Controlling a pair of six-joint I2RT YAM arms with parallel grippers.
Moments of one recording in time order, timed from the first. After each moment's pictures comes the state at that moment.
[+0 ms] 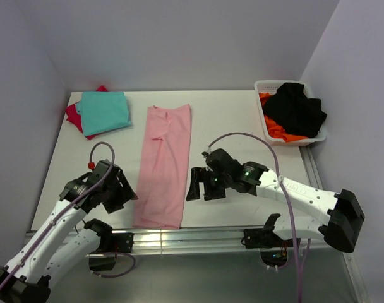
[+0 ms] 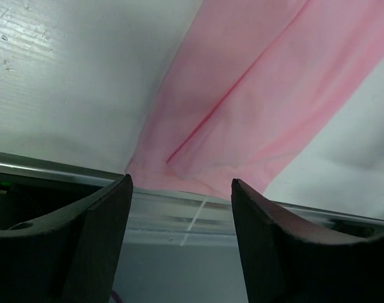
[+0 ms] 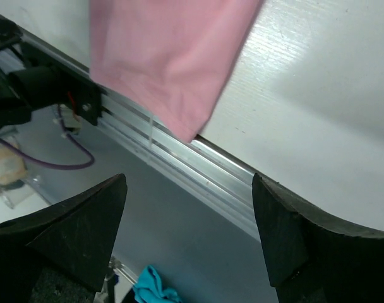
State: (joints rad) left arm -0.46 0.77 0.69 -1.09 -0.02 -0.98; right arm 0.92 1.19 0.87 -0.62 -0.23 0.84
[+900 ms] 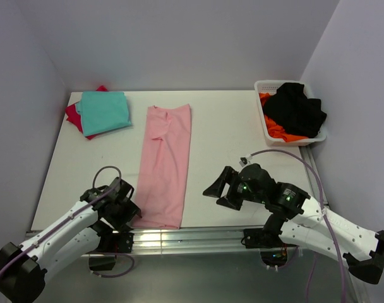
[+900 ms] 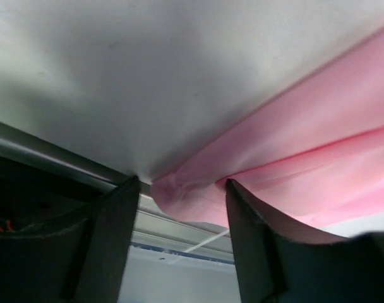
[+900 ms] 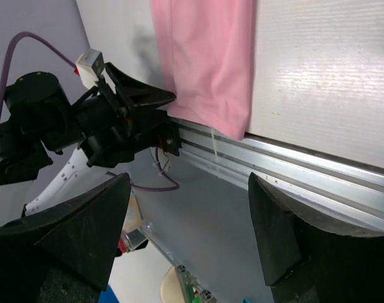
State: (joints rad) left arm -0.57 0.78 0.39 -0.99 0.03 -1.43; right arm 0.92 0.69 0.67 -0.66 -0.07 1.32
